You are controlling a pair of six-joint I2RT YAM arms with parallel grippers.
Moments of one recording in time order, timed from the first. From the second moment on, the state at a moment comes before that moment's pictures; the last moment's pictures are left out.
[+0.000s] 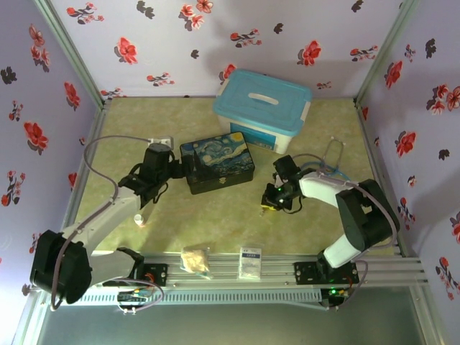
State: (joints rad) left arm -0.48 1.18 0.76 -0.23 -0.21 -0.40; right arm 0.44 1.57 0.76 -0.53 -0.39 0.69
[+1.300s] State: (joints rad) left arm -0.14 1.02 0.53 -0.15 -0.38 -0.30; right arm 0.37 1.25 0.84 -0.62 0.42 0.42
